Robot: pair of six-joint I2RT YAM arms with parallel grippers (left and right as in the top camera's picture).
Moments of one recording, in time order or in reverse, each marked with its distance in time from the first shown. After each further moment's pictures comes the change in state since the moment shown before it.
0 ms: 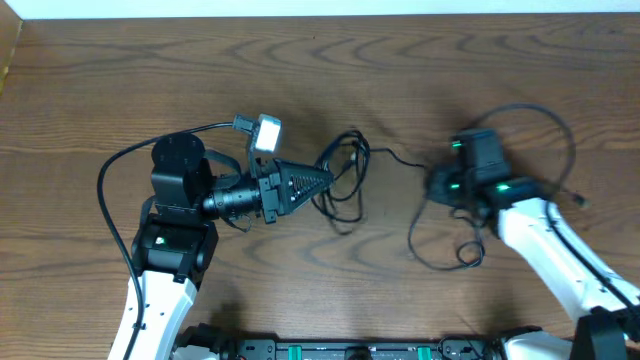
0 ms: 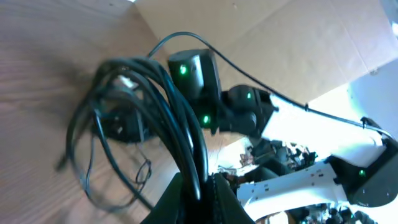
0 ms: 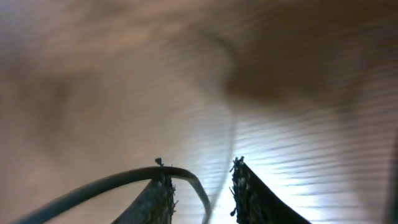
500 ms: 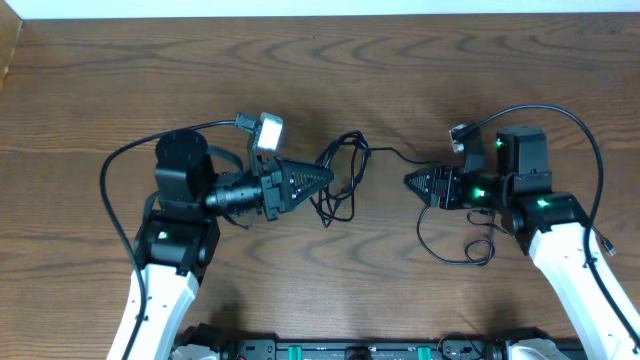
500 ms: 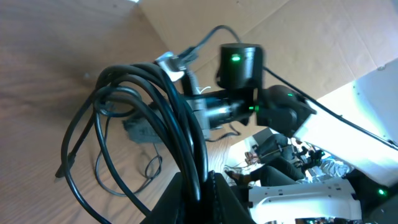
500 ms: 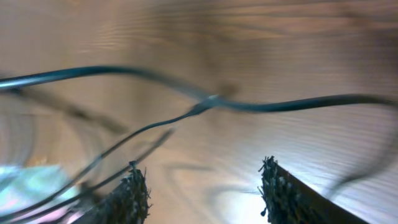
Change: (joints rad) left arm 0.000 0.032 0.000 -0.001 -0.010 0.044; right arm -0.111 -0.193 -0.003 -0.021 -0.575 -0.231
